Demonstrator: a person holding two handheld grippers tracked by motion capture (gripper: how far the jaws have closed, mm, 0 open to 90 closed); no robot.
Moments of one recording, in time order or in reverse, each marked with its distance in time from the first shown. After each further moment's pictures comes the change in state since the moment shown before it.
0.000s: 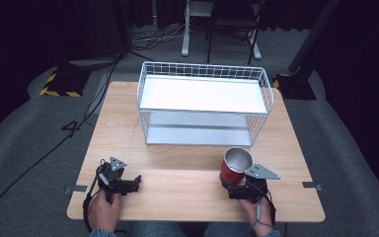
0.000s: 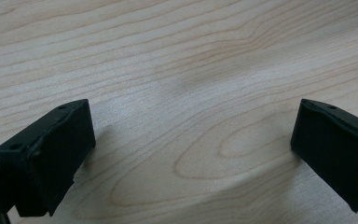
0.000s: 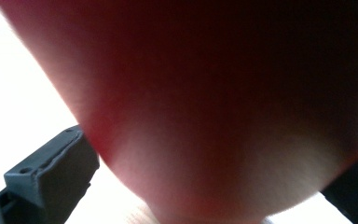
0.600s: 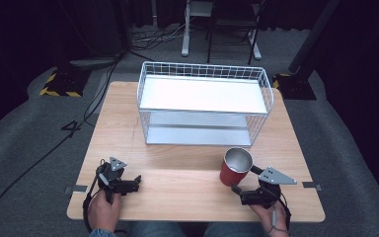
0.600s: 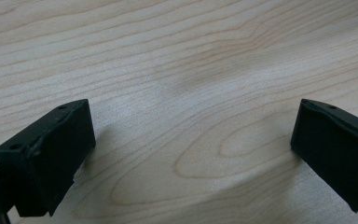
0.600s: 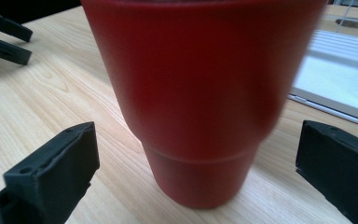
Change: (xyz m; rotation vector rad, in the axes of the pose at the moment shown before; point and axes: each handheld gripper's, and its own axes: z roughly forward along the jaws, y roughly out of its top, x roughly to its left) left arm 0.000 0.000 0.000 0.000 0.001 0.001; right arm -0.012 0.001 -0.035 -0.050 0.076 -0.038
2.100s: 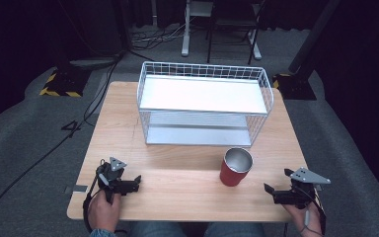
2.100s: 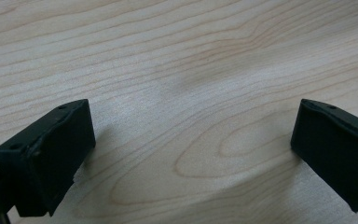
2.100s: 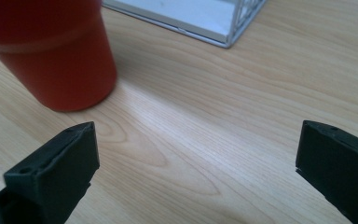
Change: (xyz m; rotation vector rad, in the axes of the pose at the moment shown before) left arm 0.000 0.000 0.000 0.000 0.001 0.001; right arm -0.070 -0.023 -0.059 0.156 -0.159 0.025
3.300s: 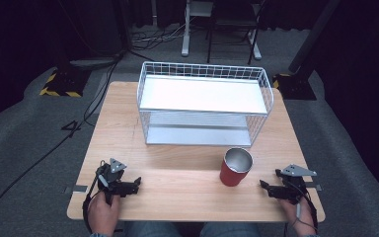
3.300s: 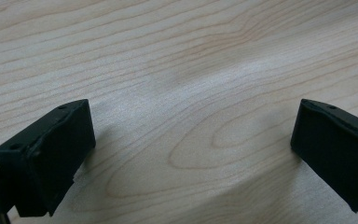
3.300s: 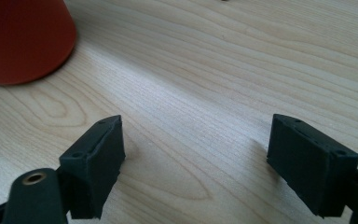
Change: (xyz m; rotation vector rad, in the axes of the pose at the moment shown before) left arm -0.001 -0.003 -0.002 -0.001 -0.020 0.019; right arm -0.011 -0.009 0.035 0.123 -0.009 0.009
